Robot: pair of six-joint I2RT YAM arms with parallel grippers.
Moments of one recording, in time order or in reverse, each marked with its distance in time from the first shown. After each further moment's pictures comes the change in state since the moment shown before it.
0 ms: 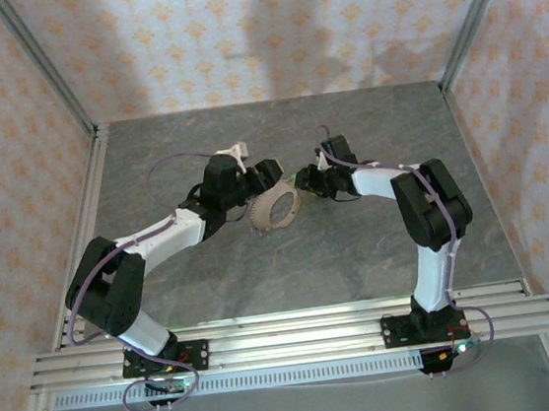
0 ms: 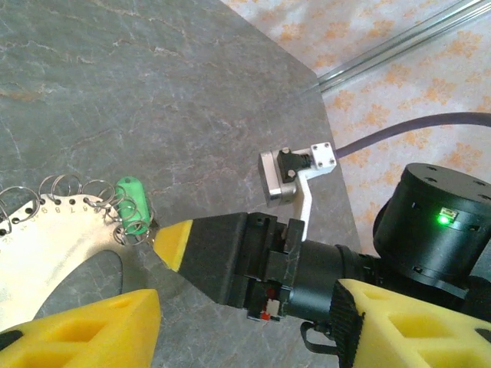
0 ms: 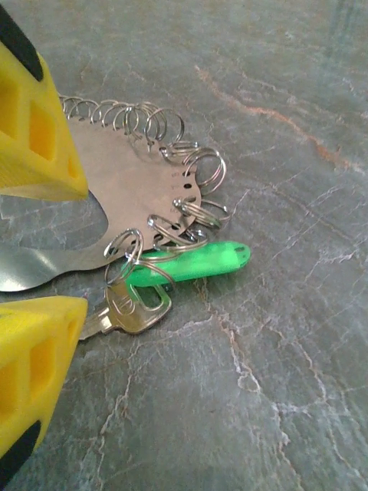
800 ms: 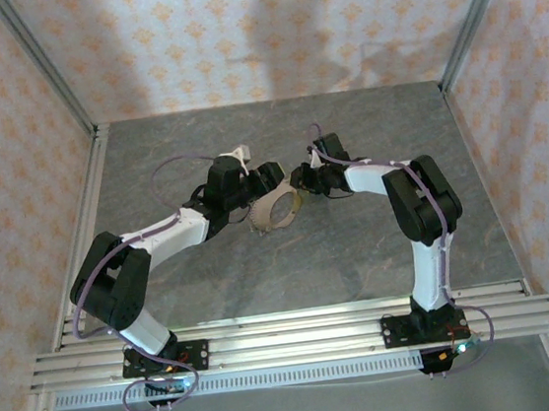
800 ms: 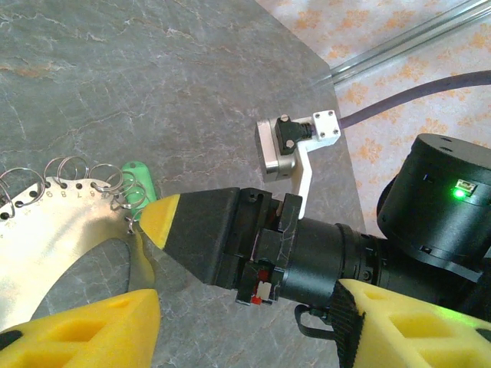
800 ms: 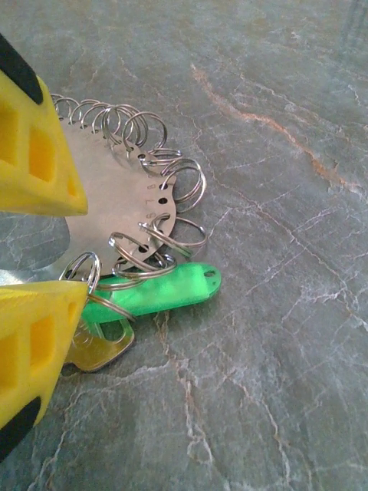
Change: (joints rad) left arm -0.006 0.034 0.000 0.005 0.000 -0.019; right arm 0.021 0.065 0.077 -0.006 -0.002 -0.035
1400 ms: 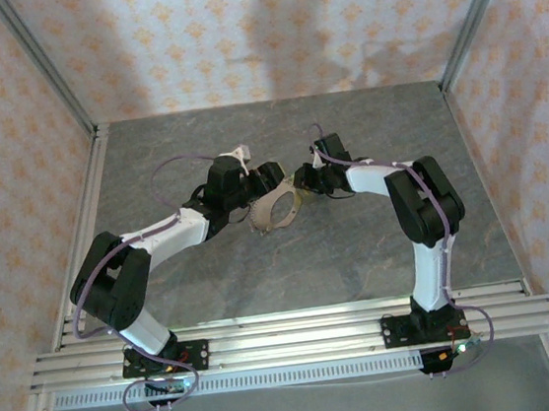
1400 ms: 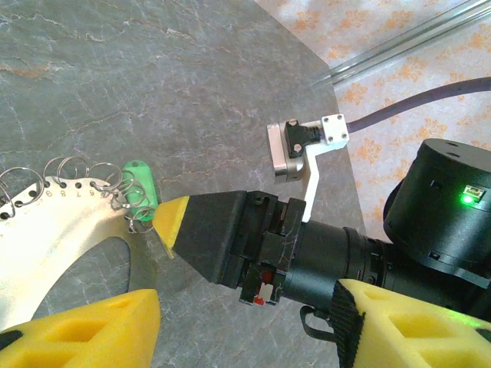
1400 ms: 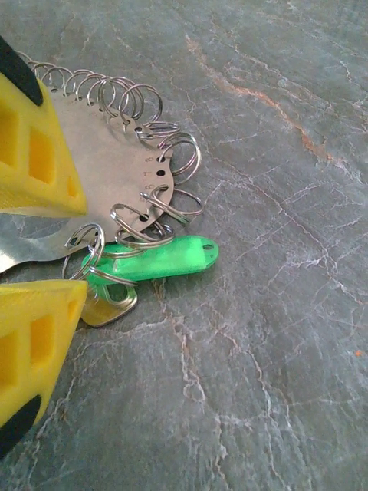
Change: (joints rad) left arm 0.000 0.000 0.000 0.002 0.000 0.000; right arm -0.001 -0.023 -0.012 -0.024 0.076 -0.044
